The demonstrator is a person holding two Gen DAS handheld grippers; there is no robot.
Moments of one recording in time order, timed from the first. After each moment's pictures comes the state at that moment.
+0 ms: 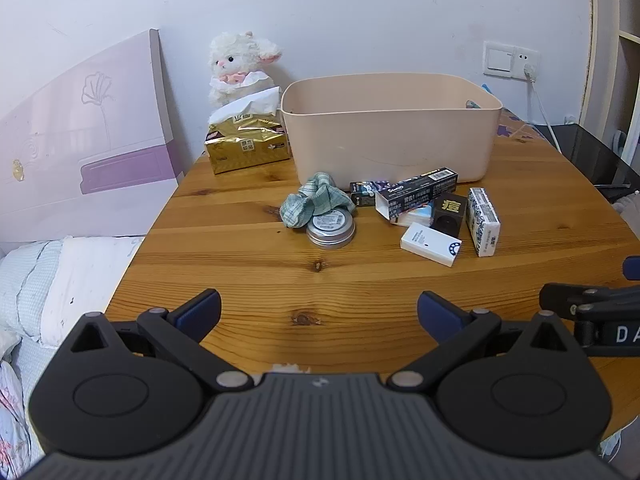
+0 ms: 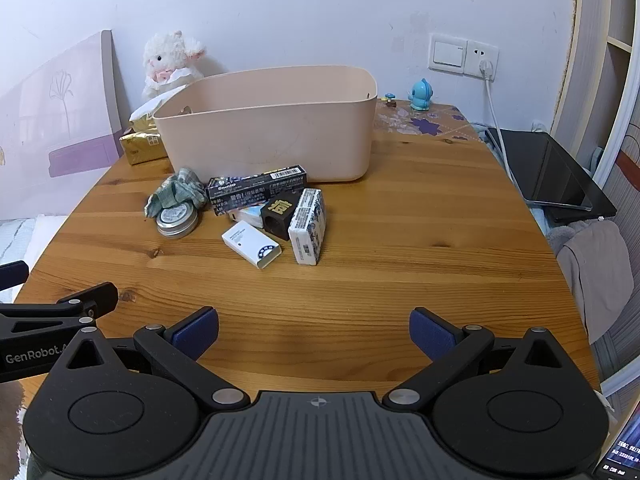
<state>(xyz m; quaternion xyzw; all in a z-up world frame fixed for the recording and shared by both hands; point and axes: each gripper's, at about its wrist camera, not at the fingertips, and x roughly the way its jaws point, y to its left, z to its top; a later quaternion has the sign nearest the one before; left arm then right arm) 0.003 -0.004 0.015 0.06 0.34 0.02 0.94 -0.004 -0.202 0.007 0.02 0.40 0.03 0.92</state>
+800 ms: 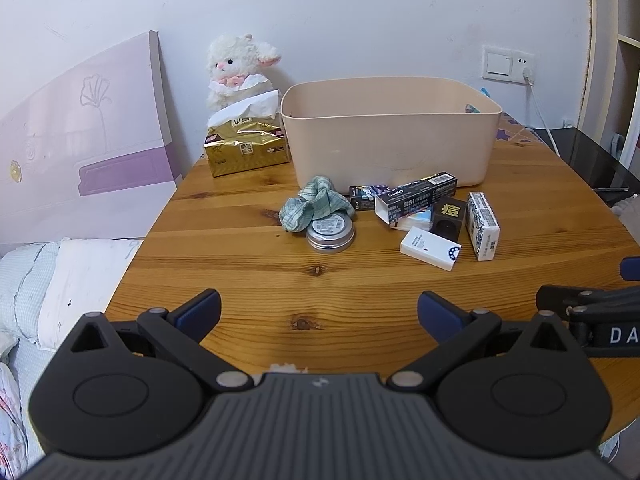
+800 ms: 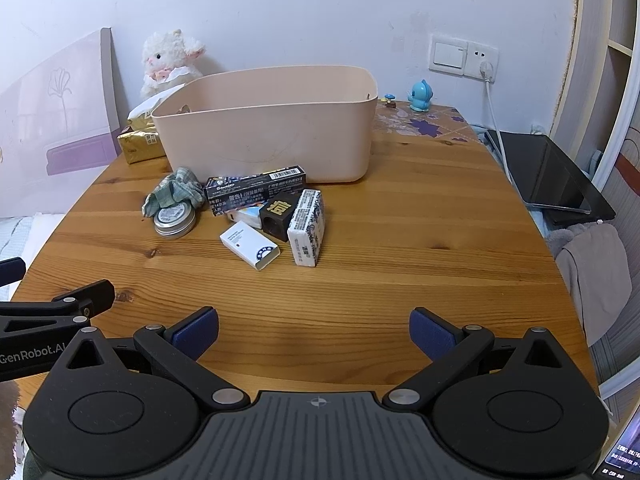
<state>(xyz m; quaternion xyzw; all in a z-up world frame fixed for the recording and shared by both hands) 0.004 -0.003 0.017 0.06 0.33 0.01 0.94 -0.003 -0.200 0.006 0.02 0.39 0.03 0.92</state>
